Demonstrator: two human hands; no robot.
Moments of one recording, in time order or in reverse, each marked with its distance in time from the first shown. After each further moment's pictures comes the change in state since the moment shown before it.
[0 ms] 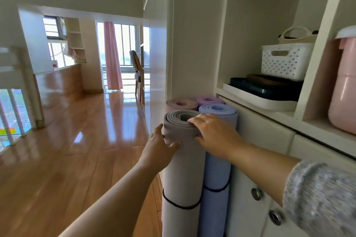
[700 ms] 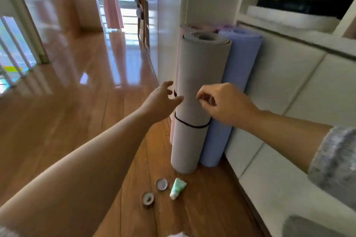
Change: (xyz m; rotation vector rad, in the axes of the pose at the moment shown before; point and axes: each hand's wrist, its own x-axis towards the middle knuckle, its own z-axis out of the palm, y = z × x) left_hand -0.069 -0.051 -0.007 0.032 -0.123 -0.056; right_hand -0.075 -0.050 0.060 0.312 0.071 -0.066
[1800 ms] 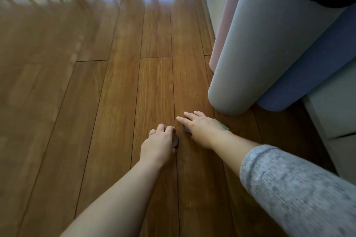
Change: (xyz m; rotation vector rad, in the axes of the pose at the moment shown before) left_hand -0.082 -0.344 0.208 0.615 -0.295 -0.397; right_hand -0.104 0.030 0.416 -0.021 -0.967 -0.023
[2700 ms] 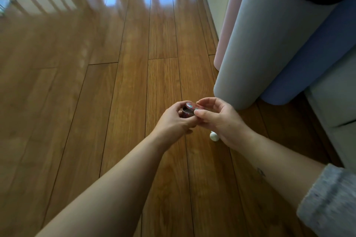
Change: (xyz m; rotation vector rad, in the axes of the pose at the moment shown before) left_hand -0.018 0.021 -0.070 -1.130 -0.109 -0.019; right_hand -0.055 -0.022 -0.022 1.661 0.367 0.119
